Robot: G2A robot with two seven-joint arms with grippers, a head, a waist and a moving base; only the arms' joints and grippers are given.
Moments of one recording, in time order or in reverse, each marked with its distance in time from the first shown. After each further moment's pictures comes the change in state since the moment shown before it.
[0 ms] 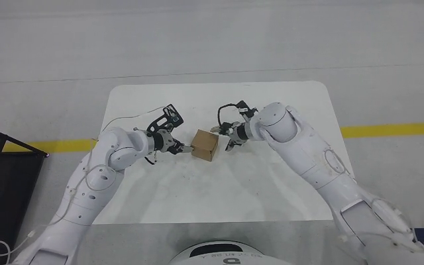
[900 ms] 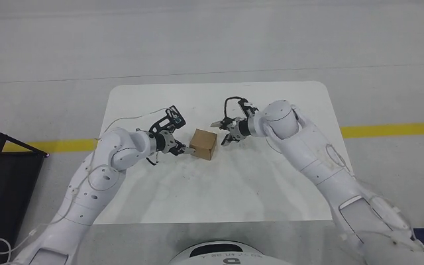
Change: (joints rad) left arm -0.013 0.001 0.029 0.012 0.014 0.000 0.018; right arm 0.004 -0.009 0.025 0.064 0.104 -0.090 -0.028
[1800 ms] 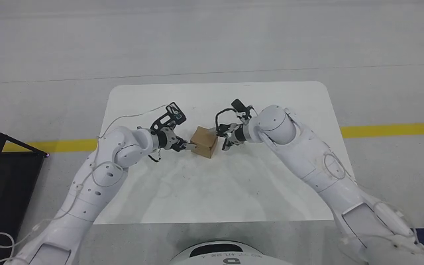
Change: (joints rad) left arm -0.038 -0.012 0.033 0.042 0.000 0.065 0.026; right arm -0.024 0.026 -0.051 -0.151 -0.203 -0.003 0.032
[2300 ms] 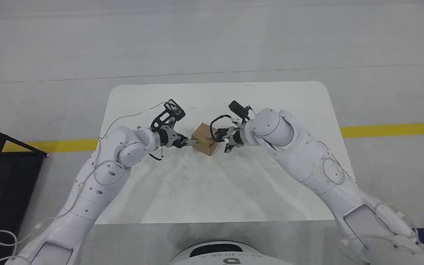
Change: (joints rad) left arm -0.011 -0.013 0.016 0.009 -0.035 0.110 -0.016; right arm -0.002 0.010 -0.033 -0.065 -0.108 0.051 0.013
